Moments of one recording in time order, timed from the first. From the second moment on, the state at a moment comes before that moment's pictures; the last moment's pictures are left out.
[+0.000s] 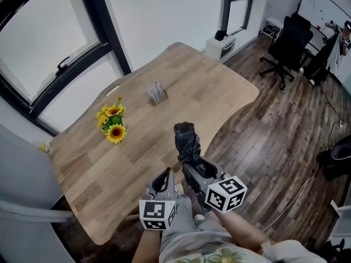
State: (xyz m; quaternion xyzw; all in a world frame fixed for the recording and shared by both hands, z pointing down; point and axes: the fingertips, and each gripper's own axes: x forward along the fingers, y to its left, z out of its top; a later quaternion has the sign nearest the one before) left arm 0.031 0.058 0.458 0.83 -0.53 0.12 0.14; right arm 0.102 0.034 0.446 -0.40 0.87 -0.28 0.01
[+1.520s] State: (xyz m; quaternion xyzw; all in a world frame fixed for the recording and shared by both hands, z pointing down) left arm -0.035 -0.096 0.450 0.84 -0.52 0.10 0.14; right arm 0.036 -0.120 0.430 -0.42 0.86 -0.27 0.00
